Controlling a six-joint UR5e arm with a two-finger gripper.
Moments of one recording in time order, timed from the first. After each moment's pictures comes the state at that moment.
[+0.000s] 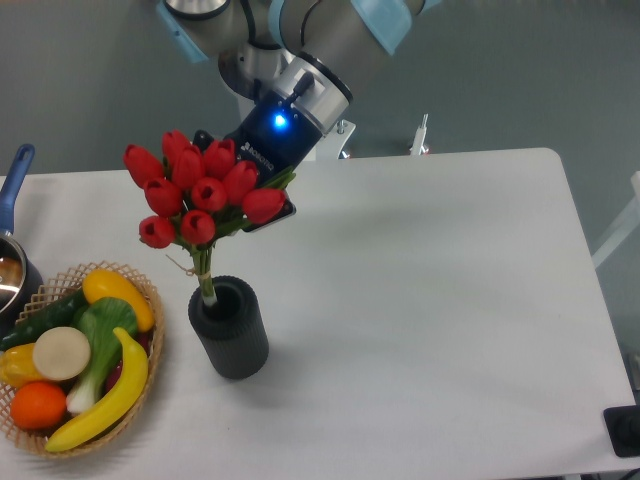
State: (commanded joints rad) arm 2.56 -1.58 -1.87 -0.73 0.47 0.69
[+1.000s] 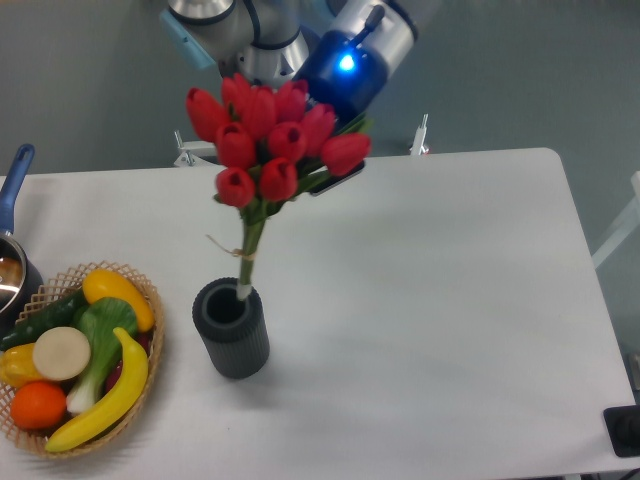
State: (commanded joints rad) arm 2.68 -1.62 -1.70 -0.73 0.42 0.68
